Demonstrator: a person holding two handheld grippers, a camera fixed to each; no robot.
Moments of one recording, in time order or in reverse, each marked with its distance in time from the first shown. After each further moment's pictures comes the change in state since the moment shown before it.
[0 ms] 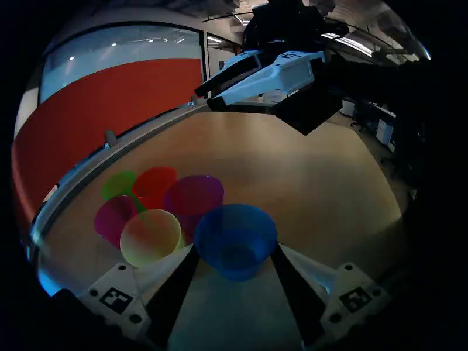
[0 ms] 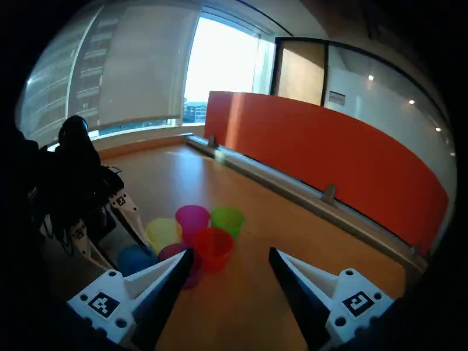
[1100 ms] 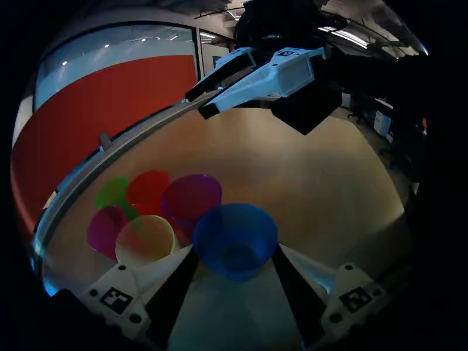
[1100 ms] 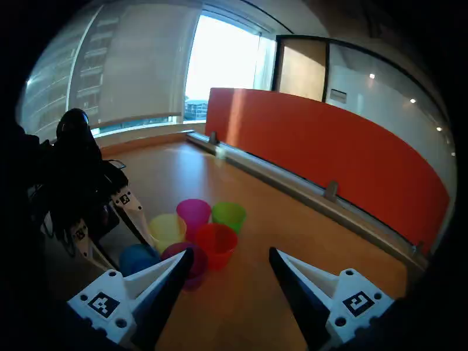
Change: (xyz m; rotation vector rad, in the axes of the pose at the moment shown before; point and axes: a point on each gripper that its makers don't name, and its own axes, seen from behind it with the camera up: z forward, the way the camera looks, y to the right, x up) left arm 0.005 -0.003 0.012 -0.014 -0.033 0.039; right arm -0.008 -0.002 0.007 0.007 -0.012 0.000
